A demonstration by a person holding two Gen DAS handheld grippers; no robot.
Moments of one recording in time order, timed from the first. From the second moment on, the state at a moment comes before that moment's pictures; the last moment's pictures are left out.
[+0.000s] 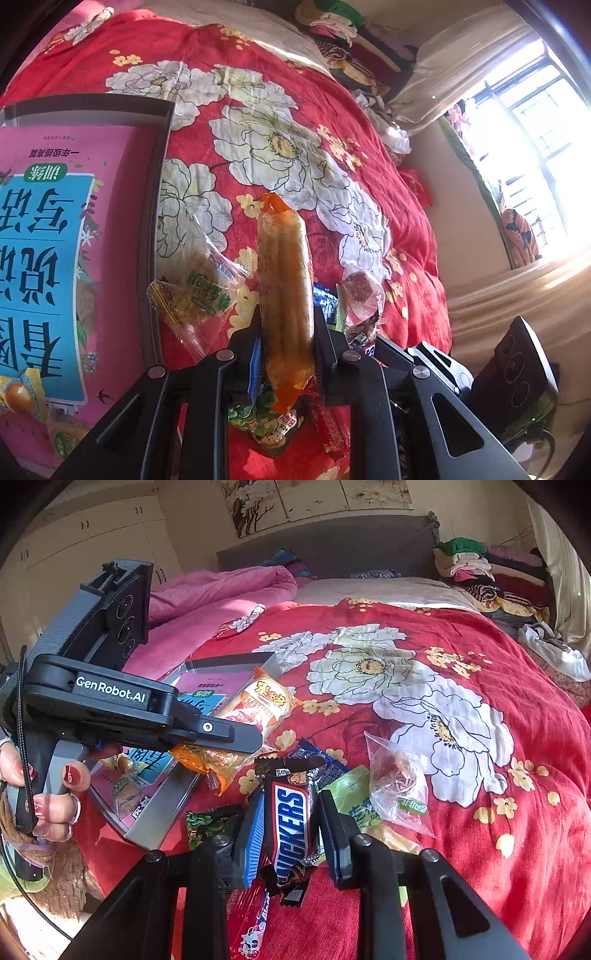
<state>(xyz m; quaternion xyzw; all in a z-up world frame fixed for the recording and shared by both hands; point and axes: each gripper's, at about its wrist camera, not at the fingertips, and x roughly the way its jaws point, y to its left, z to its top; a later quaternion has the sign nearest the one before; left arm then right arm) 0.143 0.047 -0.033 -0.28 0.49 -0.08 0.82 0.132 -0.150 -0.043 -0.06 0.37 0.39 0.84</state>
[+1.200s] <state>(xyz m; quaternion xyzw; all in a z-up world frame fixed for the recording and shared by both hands) 0.065 0.118 0.025 -0.28 0.42 -0.04 0.86 0.101 -0.153 0.000 -0.02 0.31 0.39 0.87</state>
